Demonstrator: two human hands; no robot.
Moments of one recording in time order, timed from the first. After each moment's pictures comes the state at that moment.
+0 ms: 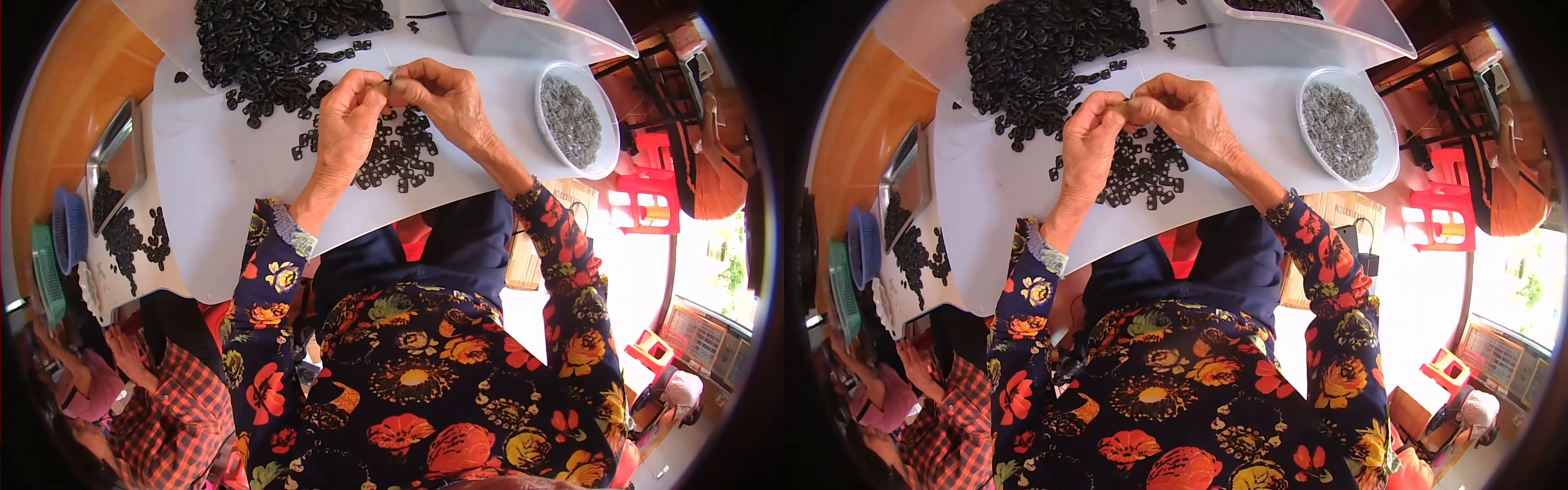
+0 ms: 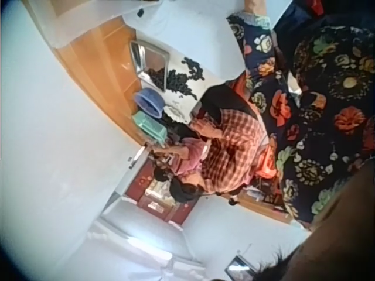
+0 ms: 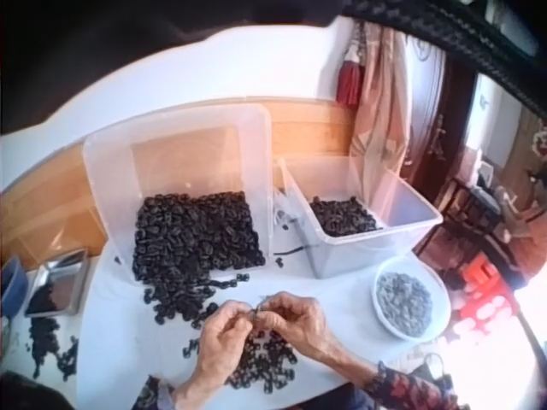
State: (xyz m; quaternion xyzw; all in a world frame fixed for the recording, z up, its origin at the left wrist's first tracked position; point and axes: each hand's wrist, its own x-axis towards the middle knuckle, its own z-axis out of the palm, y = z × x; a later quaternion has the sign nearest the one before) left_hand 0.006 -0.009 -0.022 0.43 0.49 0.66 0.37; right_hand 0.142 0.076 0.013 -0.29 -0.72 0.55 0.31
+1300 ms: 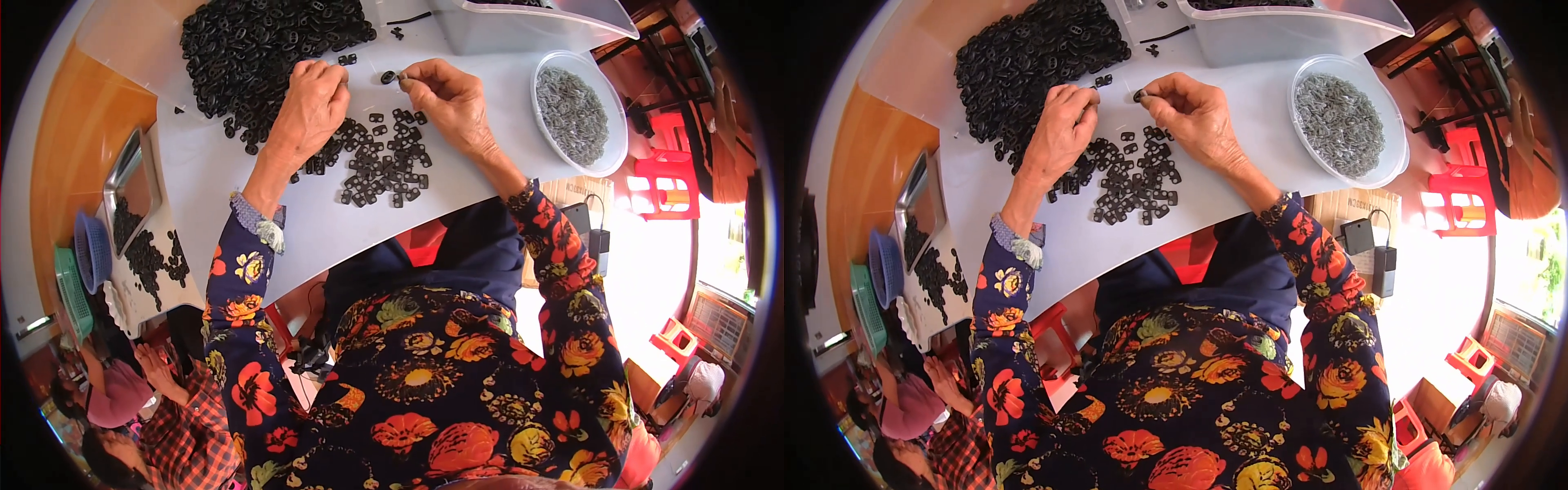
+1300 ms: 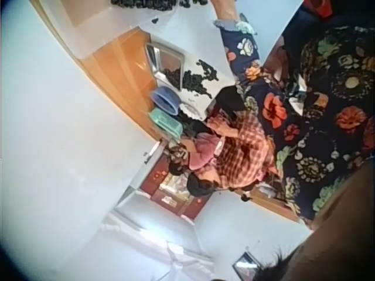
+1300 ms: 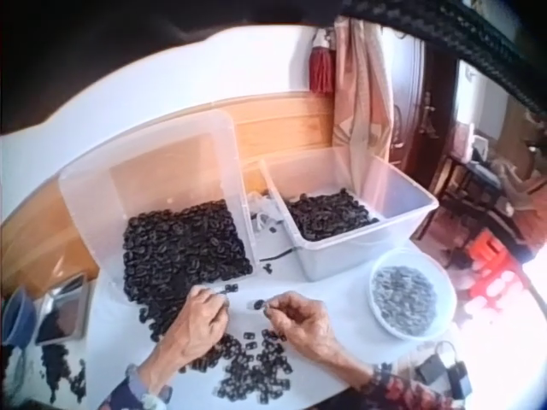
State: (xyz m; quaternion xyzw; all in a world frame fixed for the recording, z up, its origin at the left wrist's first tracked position) left_hand -0.051 0.017 0.010 0.73 0.62 0.28 0.02; right_hand 0.154 0.088 -0.004 -0.26 -0.66 0.58 0.39
